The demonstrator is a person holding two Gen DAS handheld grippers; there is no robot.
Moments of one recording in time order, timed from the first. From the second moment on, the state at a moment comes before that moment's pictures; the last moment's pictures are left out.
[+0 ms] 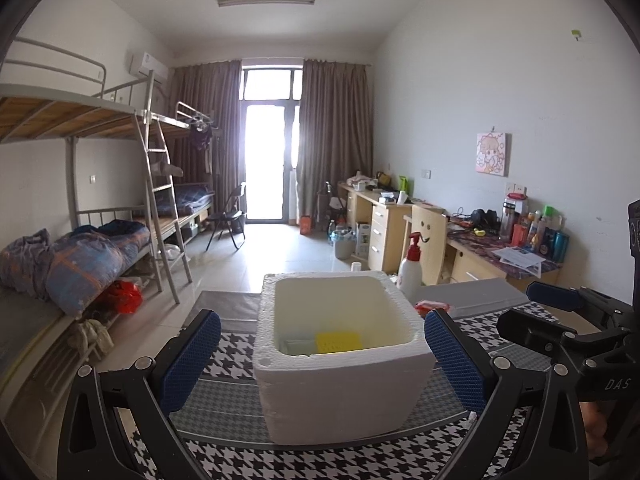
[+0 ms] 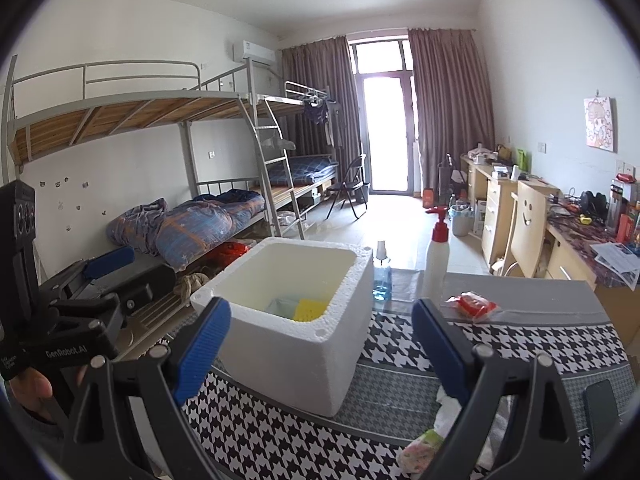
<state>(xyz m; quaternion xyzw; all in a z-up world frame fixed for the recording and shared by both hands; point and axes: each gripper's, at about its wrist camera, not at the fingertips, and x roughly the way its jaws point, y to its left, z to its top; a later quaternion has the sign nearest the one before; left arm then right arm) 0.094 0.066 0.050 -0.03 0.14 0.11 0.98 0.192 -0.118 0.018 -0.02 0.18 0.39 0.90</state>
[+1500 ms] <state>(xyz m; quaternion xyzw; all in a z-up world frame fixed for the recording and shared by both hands) 0.112 -0.003 0.040 -0.02 0.16 -0.01 0.99 0.183 -0.201 0.004 0.01 0.18 0.31 0.93</state>
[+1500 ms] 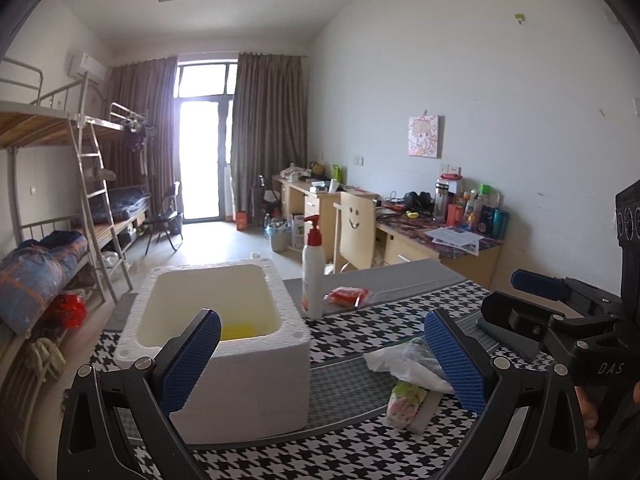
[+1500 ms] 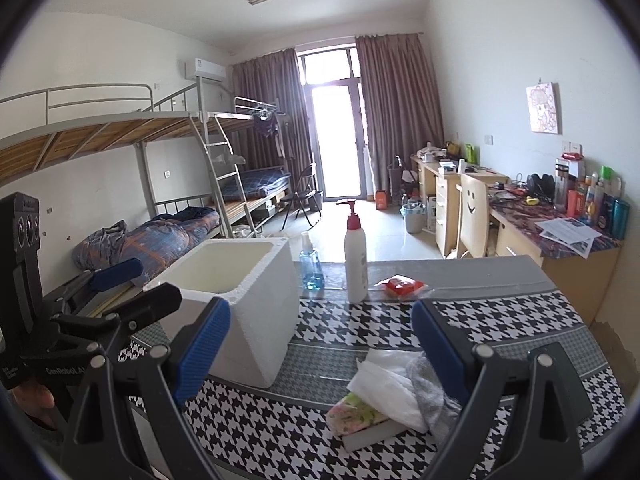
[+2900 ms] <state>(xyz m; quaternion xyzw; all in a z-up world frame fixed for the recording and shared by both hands) 0.141 -0.052 -0.003 0.00 0.20 -0.07 0.98 0.202 -0.251 -0.035 0.02 0.23 0.25 0.94</state>
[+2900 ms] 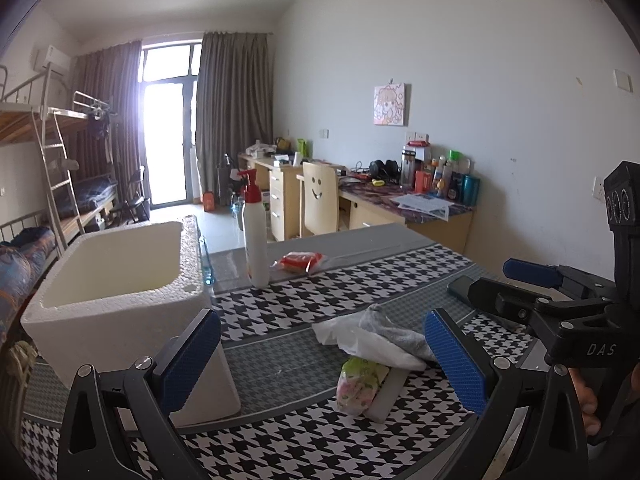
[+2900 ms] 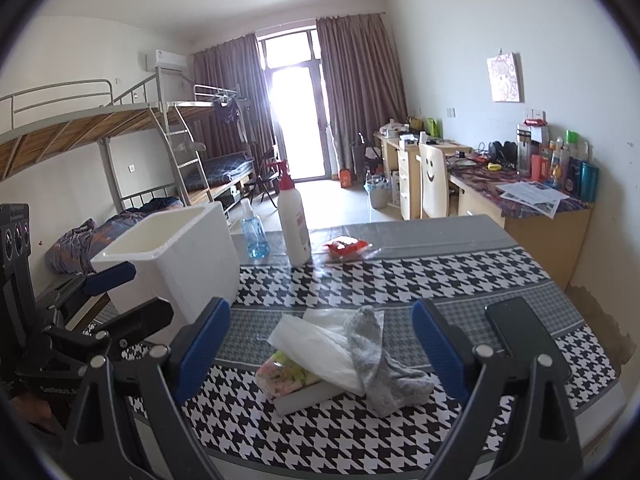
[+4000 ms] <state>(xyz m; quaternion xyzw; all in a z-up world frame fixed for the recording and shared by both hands) 0.165 -0.069 -0.043 0.01 0.28 -0.07 0.96 0.215 -0.261 -0.070 0.02 0.28 0.22 0.93</state>
